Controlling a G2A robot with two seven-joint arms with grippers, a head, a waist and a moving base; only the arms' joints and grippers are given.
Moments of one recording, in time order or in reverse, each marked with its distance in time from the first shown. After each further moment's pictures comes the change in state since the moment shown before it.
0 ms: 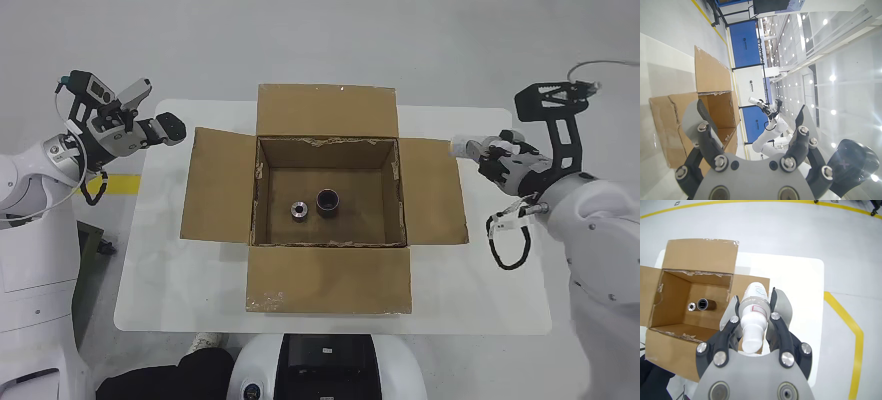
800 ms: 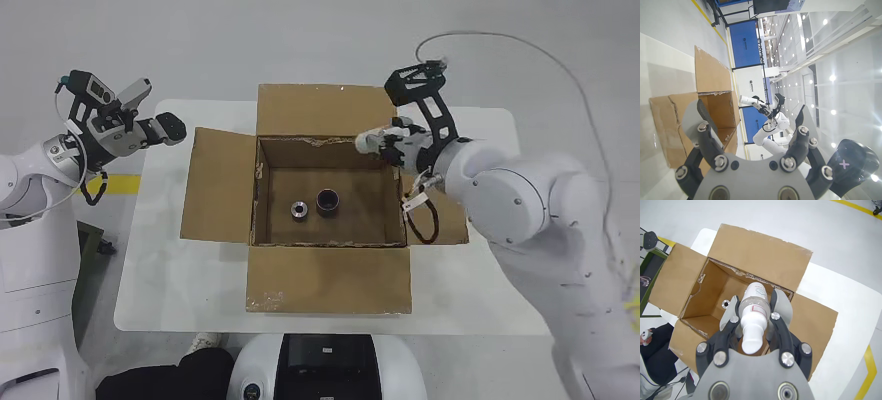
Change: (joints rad) left arm 0.000 0.000 0.000 0.000 0.000 0.000 0.000; right arm 0.326 -0.072 -0.427 0.251 0.147 0.004 -0.081
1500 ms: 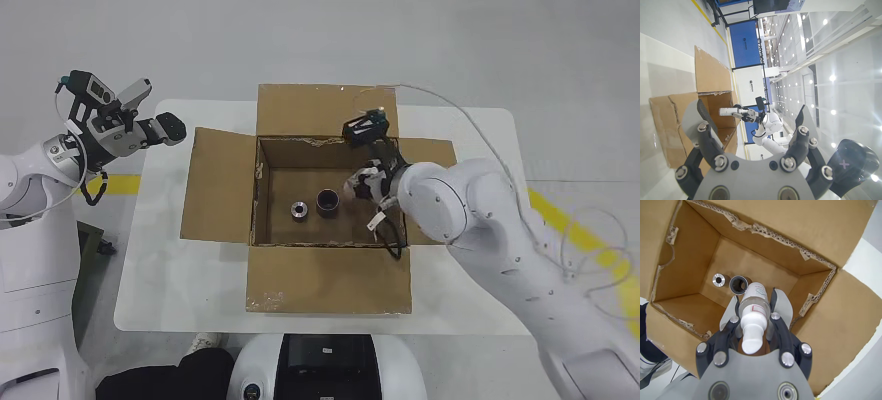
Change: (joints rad) left arm 0.000 0.000 0.000 0.000 0.000 0.000 0.000; right arm 0.027 -0.039 -0.186 0.159 -0.046 0.006 0.109
